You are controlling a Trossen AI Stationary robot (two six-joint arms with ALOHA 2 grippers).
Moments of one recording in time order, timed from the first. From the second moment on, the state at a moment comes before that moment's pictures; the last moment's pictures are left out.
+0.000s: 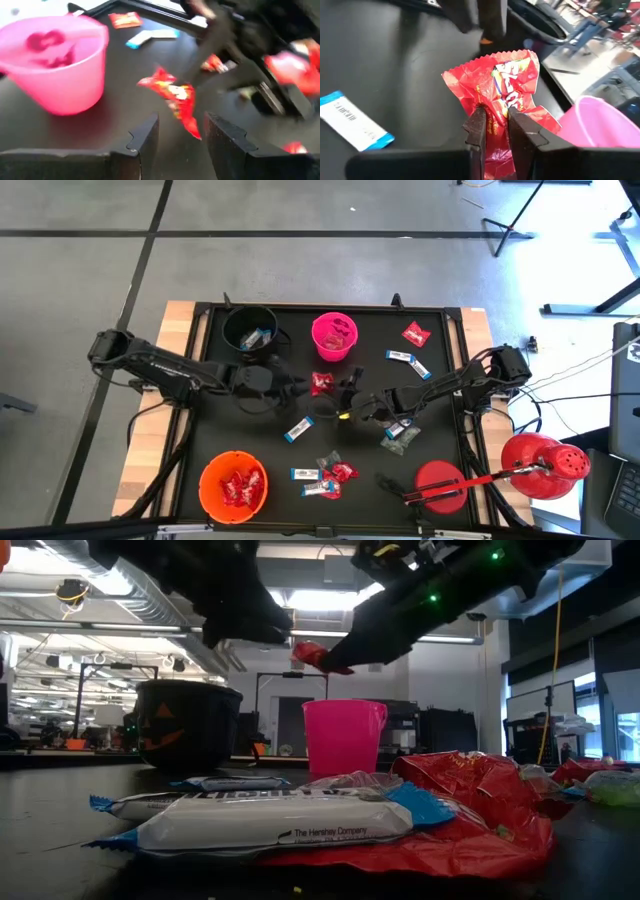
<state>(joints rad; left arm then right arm) -0.12 1.31 0.73 0.09 -0.38 -0.43 0.22 1.70 0.91 0.33 0.64 -0.15</state>
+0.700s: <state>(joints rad) -0.09 1.35 0.73 0.20 -0.38 -0.52 0.22 1.70 0.91 0.48 0.66 -0.22</state>
